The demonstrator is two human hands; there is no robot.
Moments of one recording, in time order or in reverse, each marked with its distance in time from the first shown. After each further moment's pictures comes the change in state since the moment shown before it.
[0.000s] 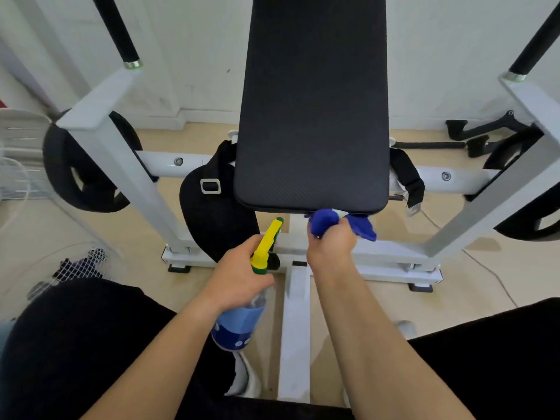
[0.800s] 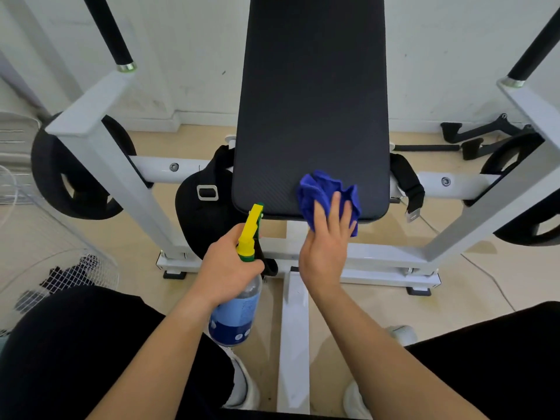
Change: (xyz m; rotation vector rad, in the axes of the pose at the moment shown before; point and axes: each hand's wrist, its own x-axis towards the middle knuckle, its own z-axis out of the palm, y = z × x) left_hand 0.018 0.003 -0.020 -0.044 0.127 -0.024; right_hand 0.032 0.026 -0.031 -1.444 -0.185 -1.397
